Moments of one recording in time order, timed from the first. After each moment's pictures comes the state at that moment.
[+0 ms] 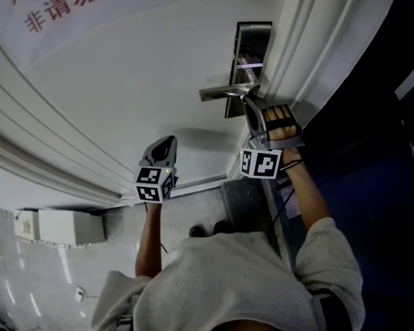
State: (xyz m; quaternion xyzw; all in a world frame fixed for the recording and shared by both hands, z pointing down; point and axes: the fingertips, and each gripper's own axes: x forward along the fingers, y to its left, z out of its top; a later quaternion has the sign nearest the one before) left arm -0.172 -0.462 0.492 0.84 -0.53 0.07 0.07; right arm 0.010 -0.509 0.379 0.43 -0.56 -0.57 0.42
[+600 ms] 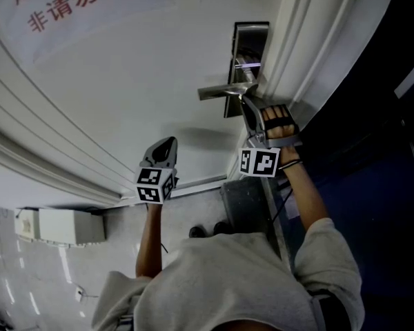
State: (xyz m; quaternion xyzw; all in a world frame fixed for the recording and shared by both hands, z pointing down) left arm -0.169 -0.455 0.490 0.84 -0.53 0.07 0.07; right arm 0.009 -0.508 0.385 0.43 -0.58 -0.55 0.42
